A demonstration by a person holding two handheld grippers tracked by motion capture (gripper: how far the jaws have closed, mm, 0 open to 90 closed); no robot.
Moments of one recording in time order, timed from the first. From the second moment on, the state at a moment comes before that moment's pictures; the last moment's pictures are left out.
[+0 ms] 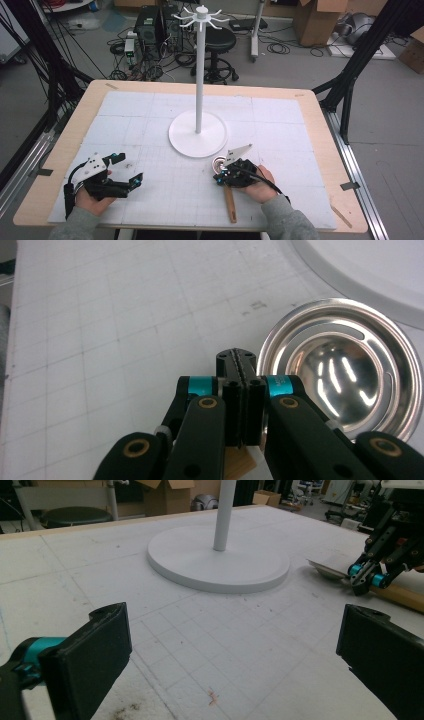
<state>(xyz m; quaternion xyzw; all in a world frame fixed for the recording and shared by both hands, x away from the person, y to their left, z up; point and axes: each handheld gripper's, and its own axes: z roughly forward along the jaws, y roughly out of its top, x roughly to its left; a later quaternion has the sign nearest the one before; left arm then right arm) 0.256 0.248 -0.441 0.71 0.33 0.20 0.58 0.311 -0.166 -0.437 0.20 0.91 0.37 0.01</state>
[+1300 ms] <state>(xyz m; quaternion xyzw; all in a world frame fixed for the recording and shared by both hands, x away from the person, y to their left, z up) 0.263 0.240 -0.440 0.72 0.32 0.20 0.59 0.308 -0.244 -0.438 0.28 0.89 0.36 0.05</state>
